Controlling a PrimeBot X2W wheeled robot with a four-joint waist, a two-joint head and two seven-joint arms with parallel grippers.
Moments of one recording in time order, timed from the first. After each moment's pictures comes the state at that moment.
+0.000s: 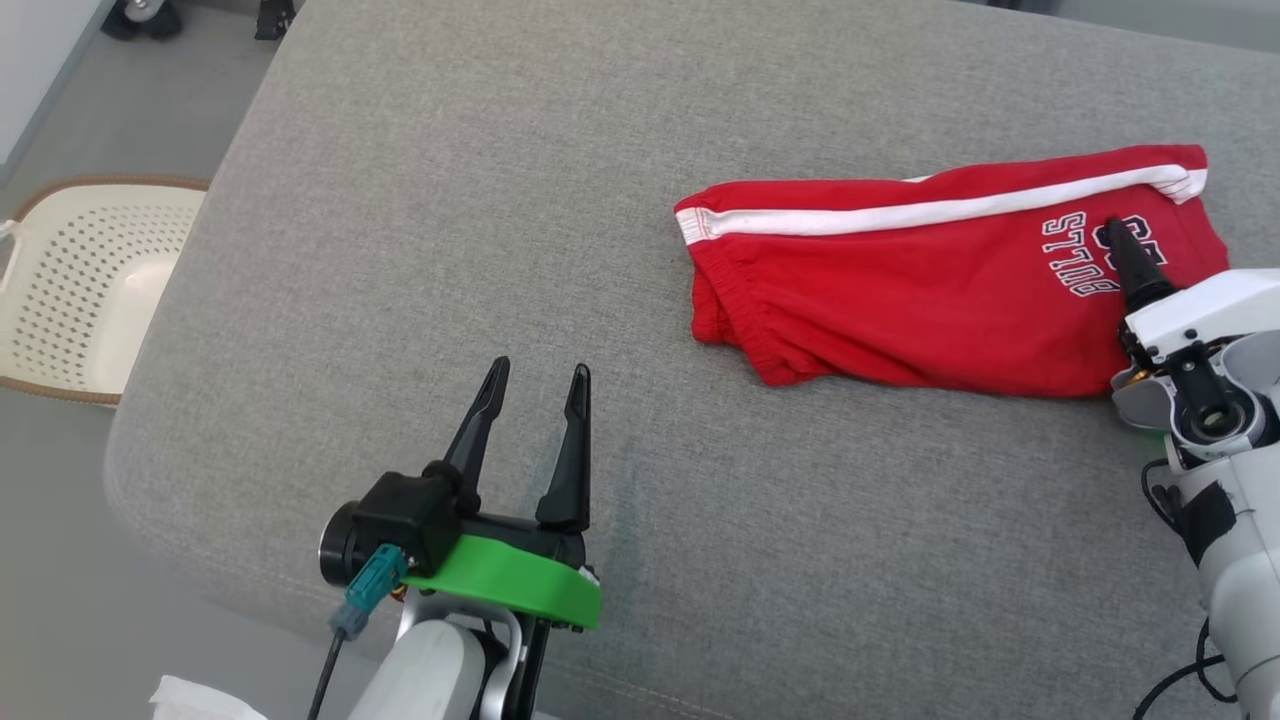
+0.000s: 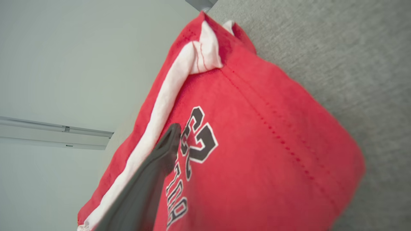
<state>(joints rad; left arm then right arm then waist) -0.22 0.05 -0.44 0.15 -0.42 0.05 -0.26 -0.66 -0.25 -0.05 0.83 1.05 0.13 0.11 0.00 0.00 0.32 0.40</state>
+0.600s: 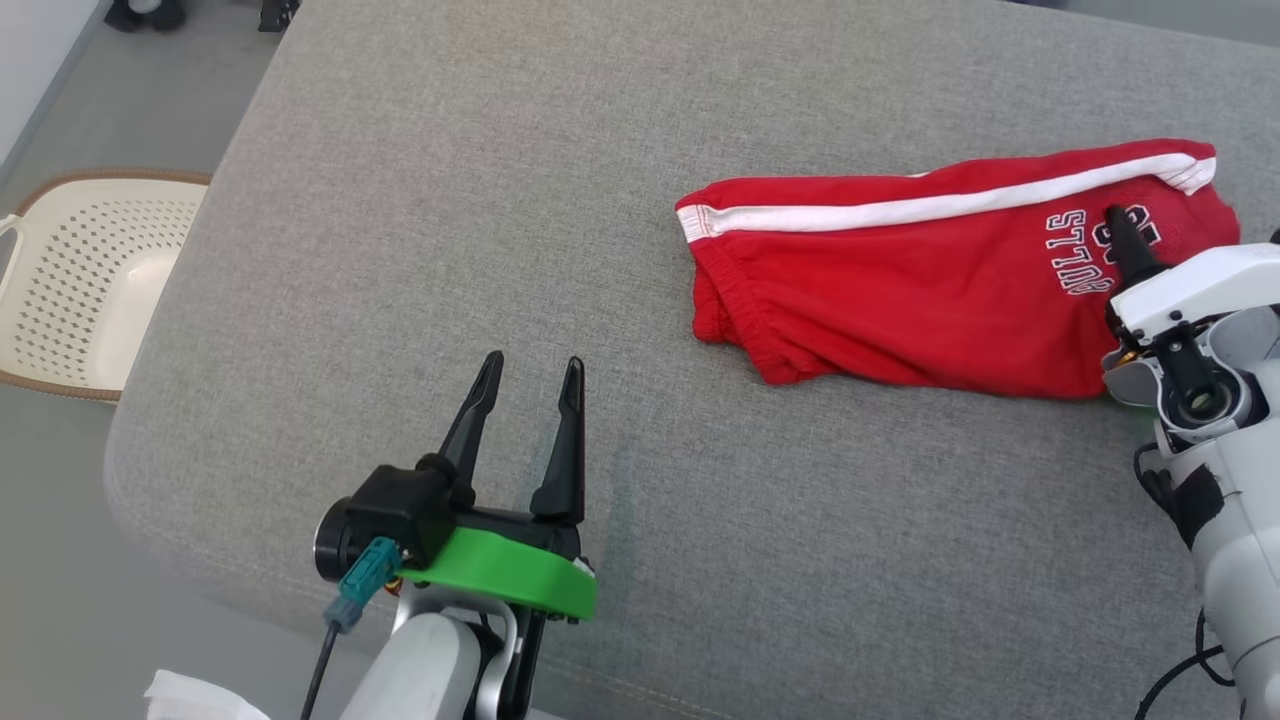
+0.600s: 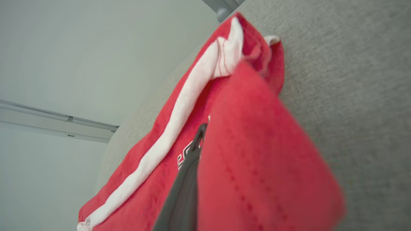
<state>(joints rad) -0.23 0.05 -0.44 0.16 -0.43 0.06 -0.26 -0.71 -0.26 0.01 0.85 1.04 0.13 0.07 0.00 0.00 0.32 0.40</state>
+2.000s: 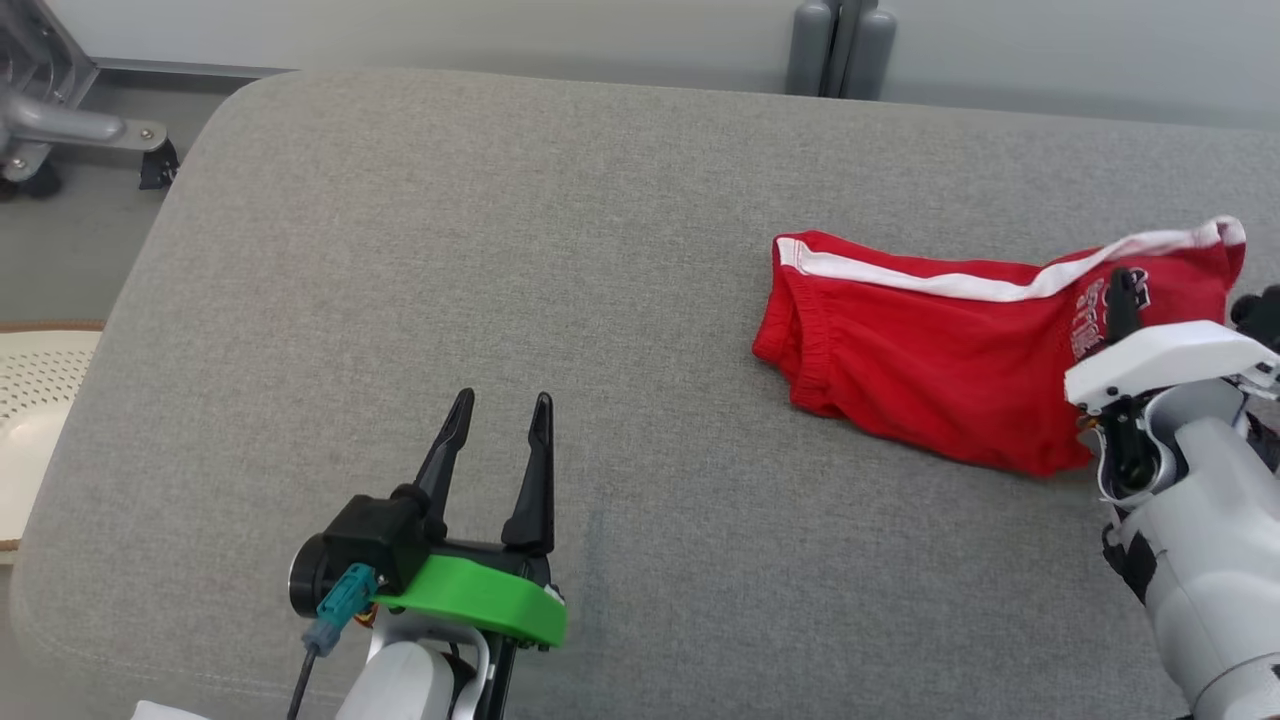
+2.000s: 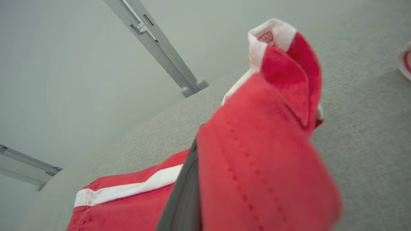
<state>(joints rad) -0.17 0.05 -0.37 0.19 -0.39 0.01 -0.26 -0.68 -0.24 0.03 1.01 0.77 0.13 -0.26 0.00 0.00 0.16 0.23</state>
